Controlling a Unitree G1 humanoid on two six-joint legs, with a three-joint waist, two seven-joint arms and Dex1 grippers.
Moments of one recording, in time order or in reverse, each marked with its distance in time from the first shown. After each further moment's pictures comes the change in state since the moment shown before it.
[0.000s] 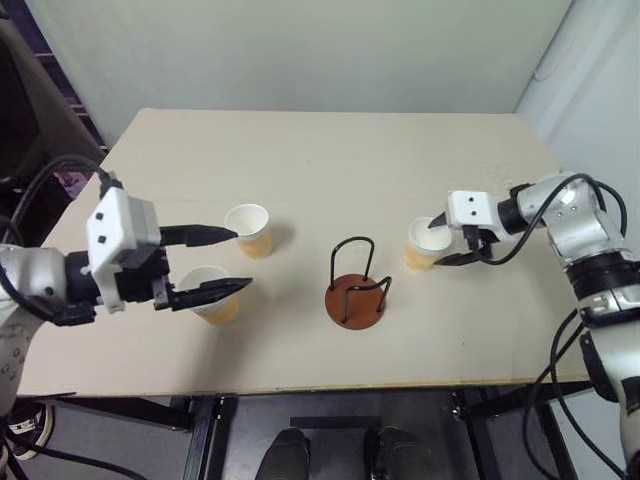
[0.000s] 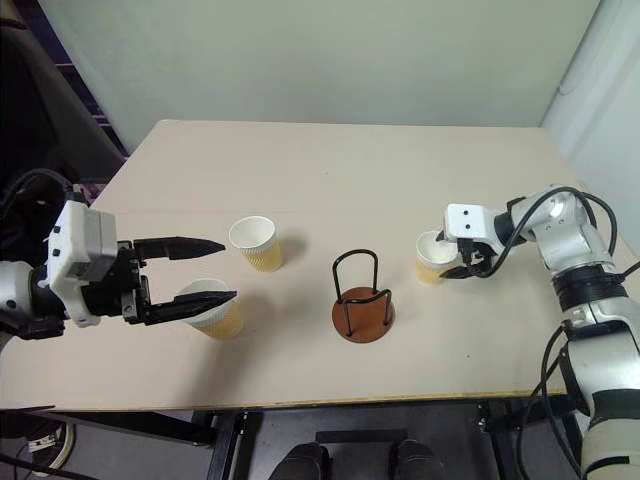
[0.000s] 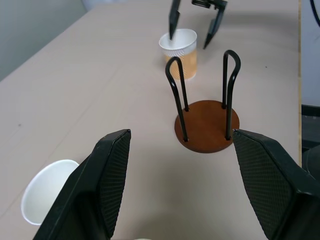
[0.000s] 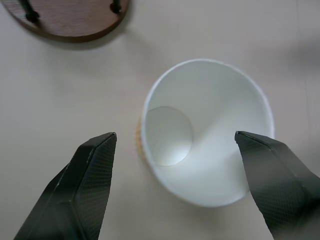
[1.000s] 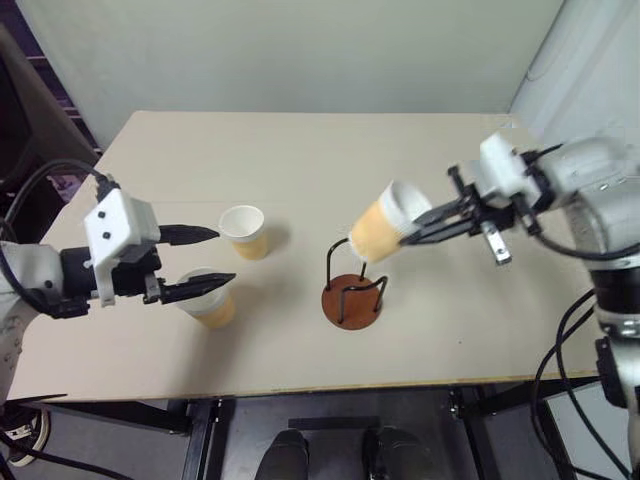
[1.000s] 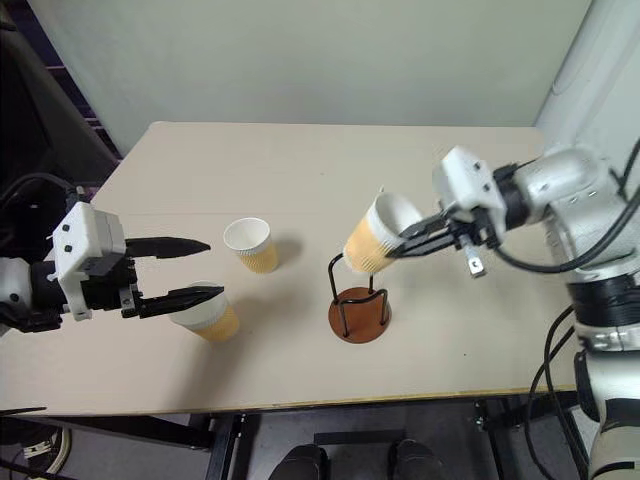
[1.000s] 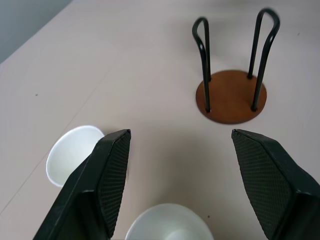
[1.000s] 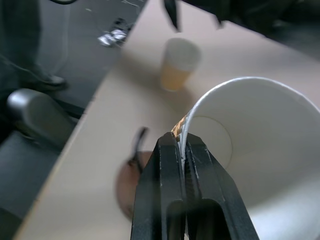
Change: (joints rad) left arm 0.003 0.046 -0.047 0.108 0.117 -0.056 -0.009; right arm 0.079 -0.038 -0.138 -0.733 0.552 0.503 0.159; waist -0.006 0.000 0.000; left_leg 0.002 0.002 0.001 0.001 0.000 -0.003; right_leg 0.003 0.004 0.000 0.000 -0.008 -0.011
